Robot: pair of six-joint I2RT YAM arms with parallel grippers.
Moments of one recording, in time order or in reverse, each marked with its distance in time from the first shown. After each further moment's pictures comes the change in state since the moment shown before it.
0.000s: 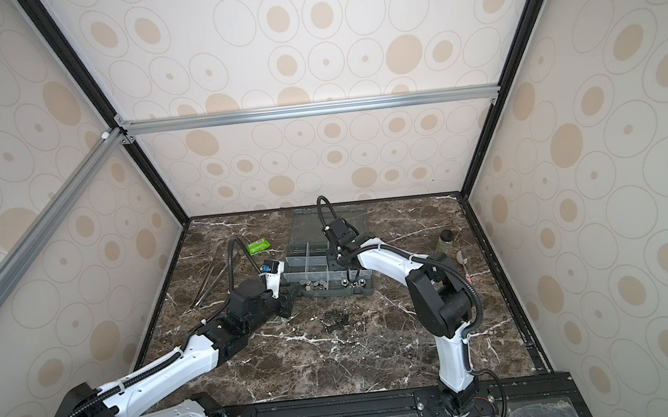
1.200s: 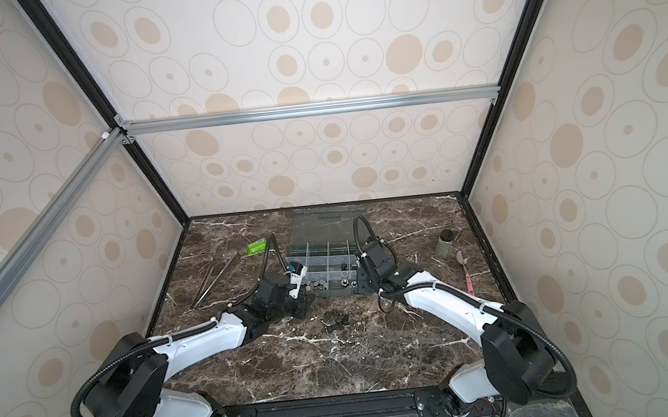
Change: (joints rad) left arm -0.041 0.324 0.124 -0.034 0.109 0.038; right arm 0.000 -0.566 -0.517 0.030 0.099 0.111
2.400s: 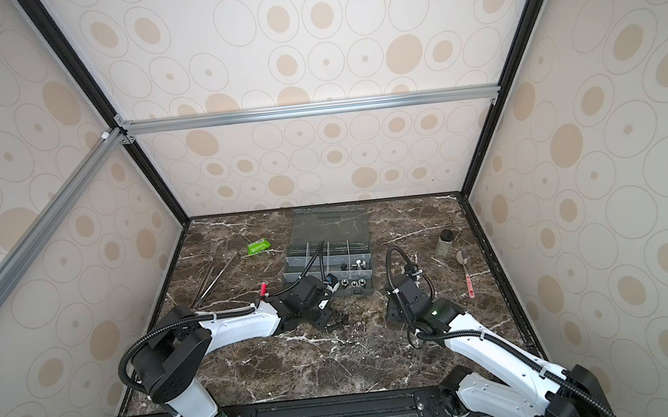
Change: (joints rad) left arm -0.150 0.243 0.195 -0.200 -0.094 0.175; right arm 0.000 -0.406 -0.309 -0.130 0.110 0.162
